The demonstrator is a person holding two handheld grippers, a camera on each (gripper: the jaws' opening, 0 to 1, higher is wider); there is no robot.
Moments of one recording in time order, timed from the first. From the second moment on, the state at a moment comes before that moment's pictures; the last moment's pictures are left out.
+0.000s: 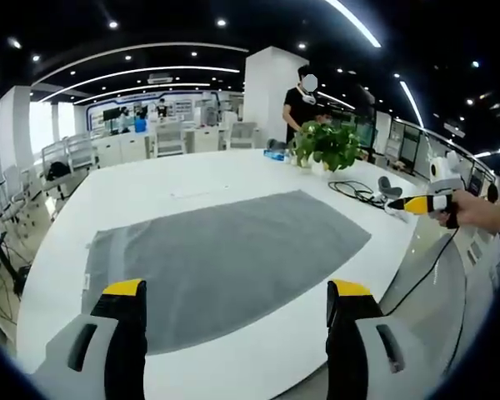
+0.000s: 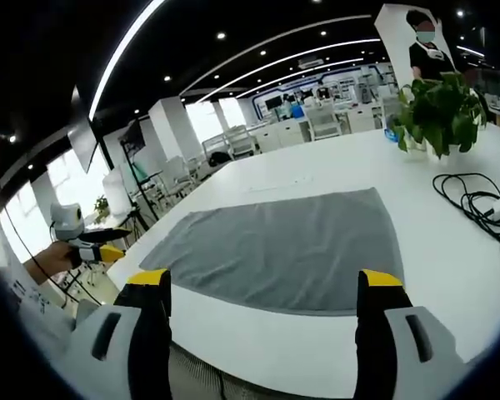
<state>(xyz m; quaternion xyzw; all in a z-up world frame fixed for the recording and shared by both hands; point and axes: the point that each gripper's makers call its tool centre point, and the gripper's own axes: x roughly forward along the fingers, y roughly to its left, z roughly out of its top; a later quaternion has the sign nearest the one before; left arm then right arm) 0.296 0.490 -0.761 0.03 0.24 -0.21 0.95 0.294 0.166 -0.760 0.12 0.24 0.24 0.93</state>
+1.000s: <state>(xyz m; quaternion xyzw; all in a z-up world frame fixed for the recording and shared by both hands) 0.296 0.481 -0.762 0.04 0.25 -0.22 0.94 0.294 0.162 -0.768 0.12 0.25 0.24 0.93</state>
